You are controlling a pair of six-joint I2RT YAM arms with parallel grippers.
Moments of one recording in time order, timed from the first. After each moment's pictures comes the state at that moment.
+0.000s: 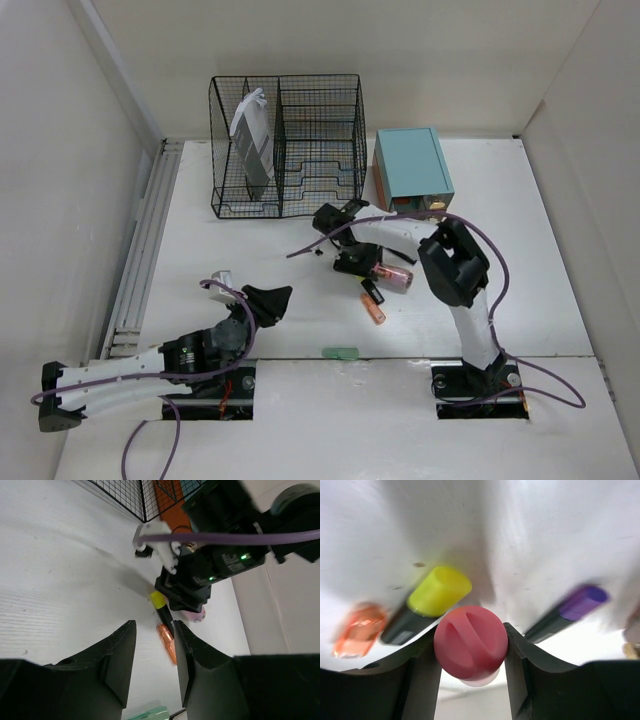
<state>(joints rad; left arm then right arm) -1.31 0.22 0.16 -0.15 -0.92 -1.06 0.80 2.13 1.61 -1.16 0.24 -0.40</state>
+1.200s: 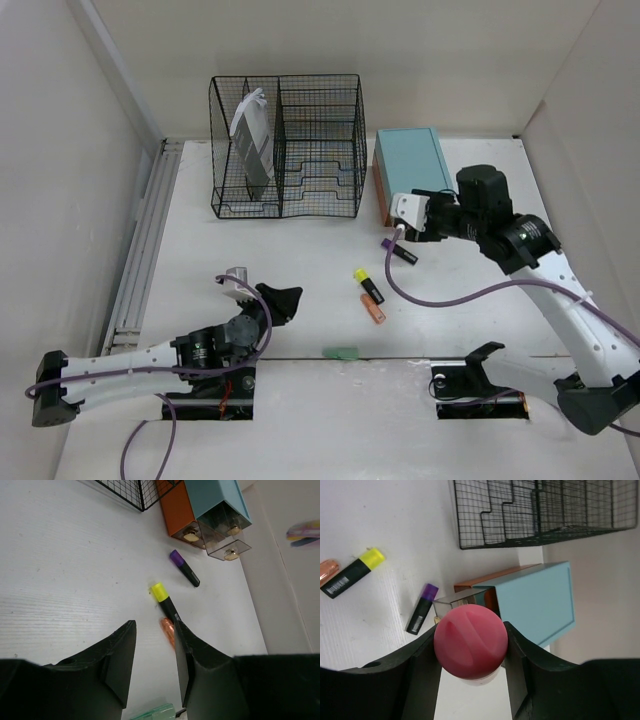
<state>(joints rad) -1.31 0.42 0.18 -0.02 -0.88 -1.00 0.49 1.09 1.31 -0.80 -0.30 -1.02</state>
